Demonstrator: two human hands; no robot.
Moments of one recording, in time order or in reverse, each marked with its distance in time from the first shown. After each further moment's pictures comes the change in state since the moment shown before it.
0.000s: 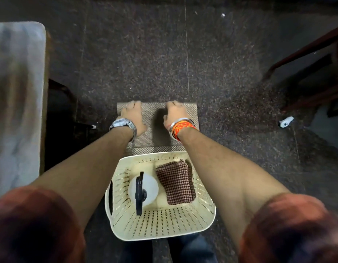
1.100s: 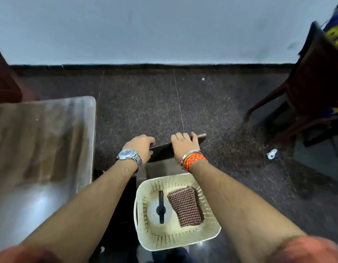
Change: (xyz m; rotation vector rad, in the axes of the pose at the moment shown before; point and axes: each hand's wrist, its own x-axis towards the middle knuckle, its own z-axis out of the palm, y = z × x) left_hand -0.124 0.008 -0.115 0.106 0.158 0.259; right_hand -0.116 -0.063 -0.092 -0.387 0.201 -0.160
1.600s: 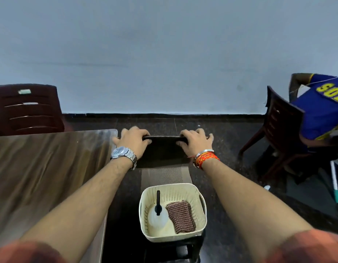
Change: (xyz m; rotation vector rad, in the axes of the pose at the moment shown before) left_hand -0.182 0.057 -0.129 -0.118 0.506 -0.125; right_hand -0.147 0.001 -0.161 0.192 0.354 0.078
